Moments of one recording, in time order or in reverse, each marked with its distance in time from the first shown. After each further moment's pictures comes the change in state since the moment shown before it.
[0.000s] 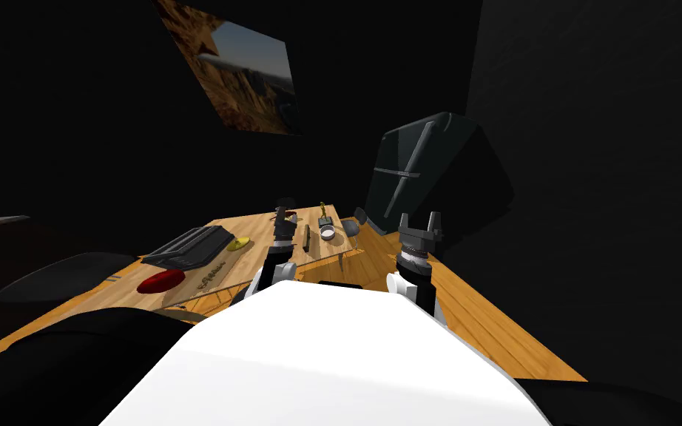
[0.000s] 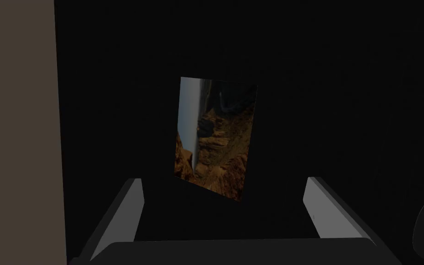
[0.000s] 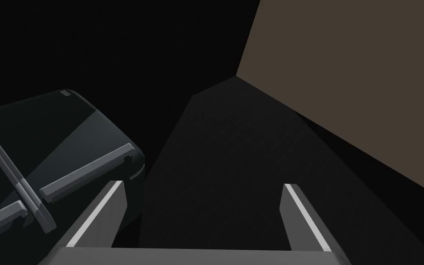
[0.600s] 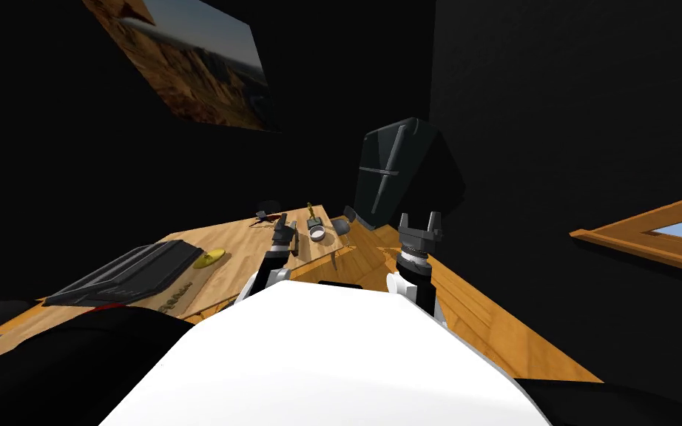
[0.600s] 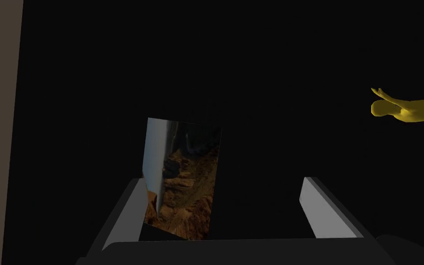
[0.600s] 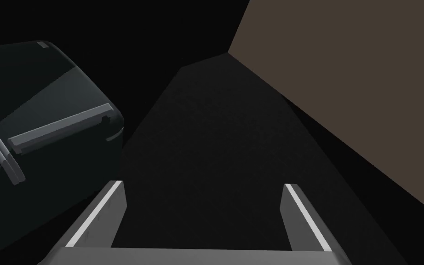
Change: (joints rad) left arm 0.065 0.089 0.017 0.036 0.033 0.024 0.040; right arm 0.000 0.000 0.000 0.000 0.000 0.000 0.000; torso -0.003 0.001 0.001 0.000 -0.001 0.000
